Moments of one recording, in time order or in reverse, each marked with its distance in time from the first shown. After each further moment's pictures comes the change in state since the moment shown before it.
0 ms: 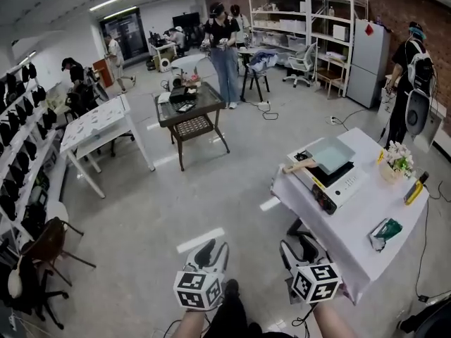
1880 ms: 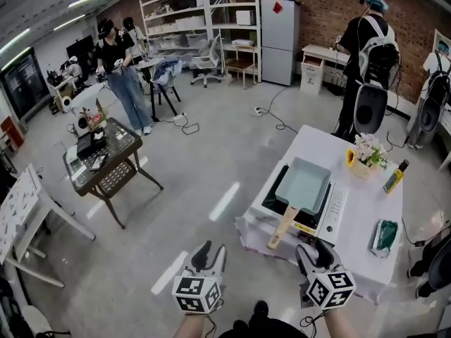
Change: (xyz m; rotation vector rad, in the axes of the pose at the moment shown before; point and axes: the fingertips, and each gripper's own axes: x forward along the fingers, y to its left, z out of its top) left arm 0.359 0.062 0.102 0.107 0.085 -0.454; right arm 0.160 -0.179 0.089 0.177 -0.125 -0.554
